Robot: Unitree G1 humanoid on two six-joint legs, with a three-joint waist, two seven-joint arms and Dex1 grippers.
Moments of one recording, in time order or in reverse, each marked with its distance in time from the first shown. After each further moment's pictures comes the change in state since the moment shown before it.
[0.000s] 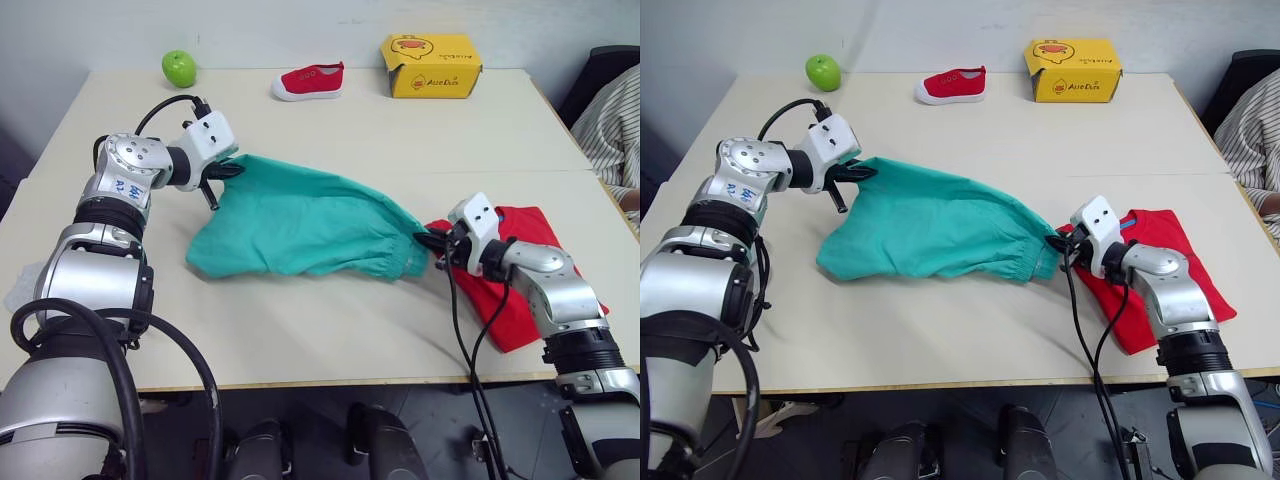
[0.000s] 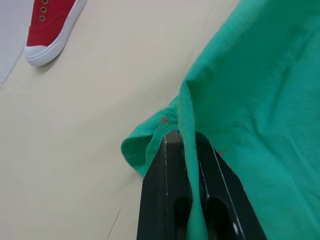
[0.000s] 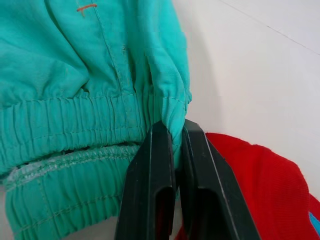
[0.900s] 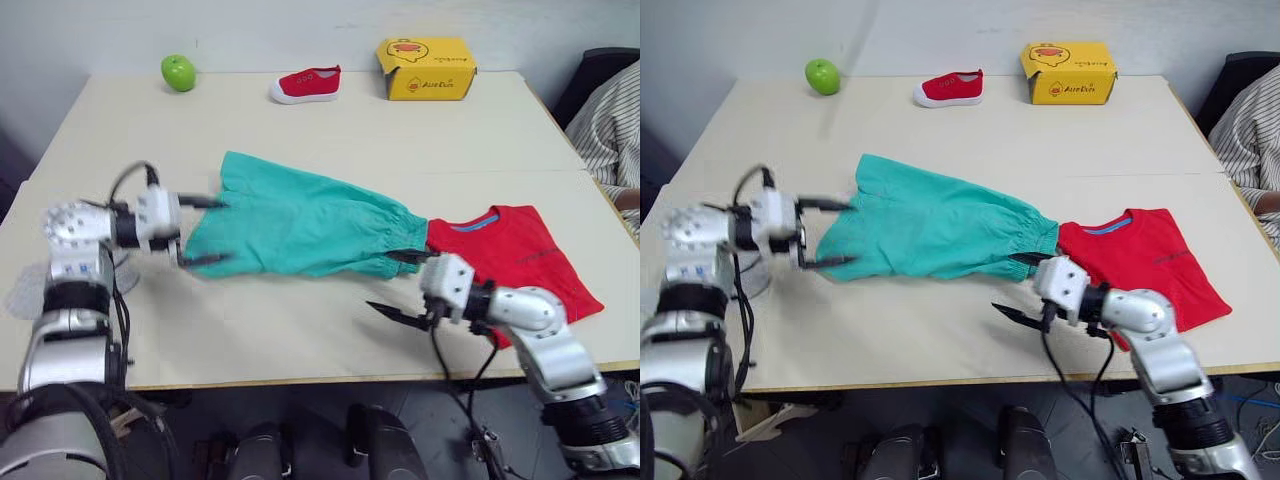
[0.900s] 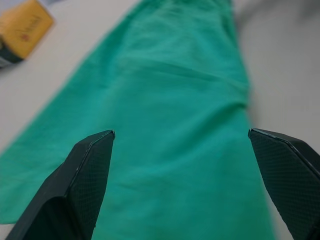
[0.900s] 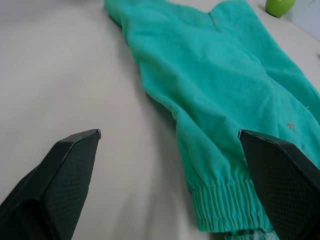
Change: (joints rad) left arm 0.600 0.077 0.288 -0.506 -0.379 -0.264 -0.672; right arm 0.324 0.061 0.072 -0.442 -0.217 -0.333 0.044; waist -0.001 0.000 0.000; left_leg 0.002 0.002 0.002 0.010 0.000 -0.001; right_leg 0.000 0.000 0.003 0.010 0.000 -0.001
